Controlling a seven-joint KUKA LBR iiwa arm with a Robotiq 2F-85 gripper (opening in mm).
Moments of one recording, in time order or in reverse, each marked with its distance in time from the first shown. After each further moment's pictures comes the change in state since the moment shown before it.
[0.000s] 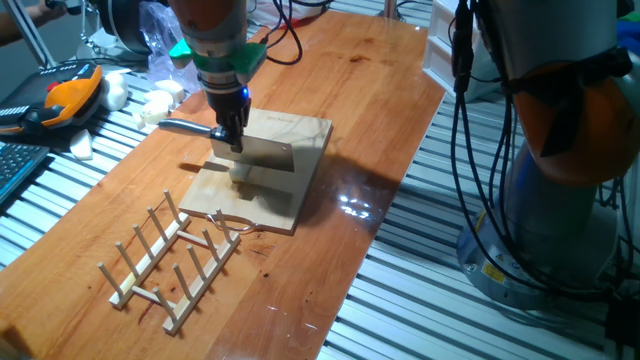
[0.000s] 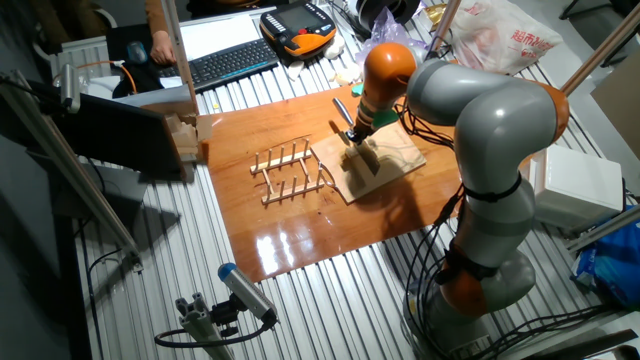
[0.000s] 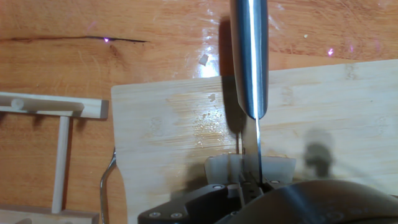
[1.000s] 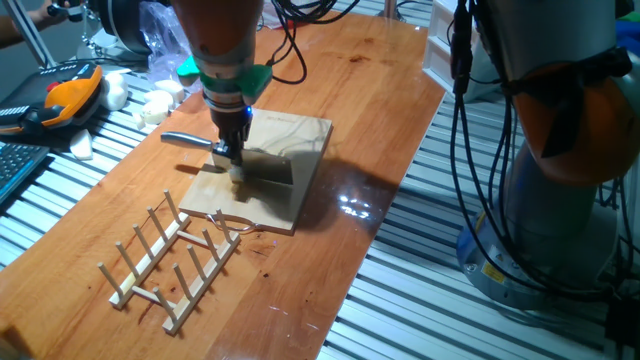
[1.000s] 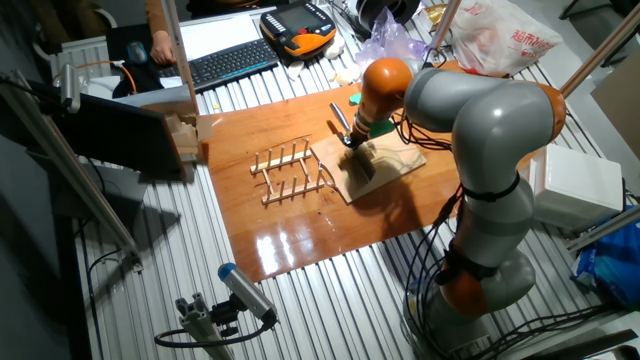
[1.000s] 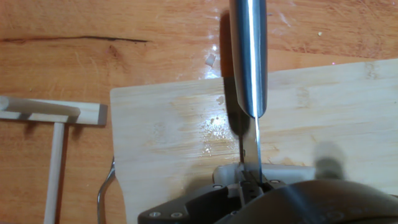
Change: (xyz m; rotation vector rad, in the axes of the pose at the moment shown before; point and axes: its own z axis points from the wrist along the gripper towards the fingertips) arm -0.001 0.007 0.024 0.003 -0.050 0.008
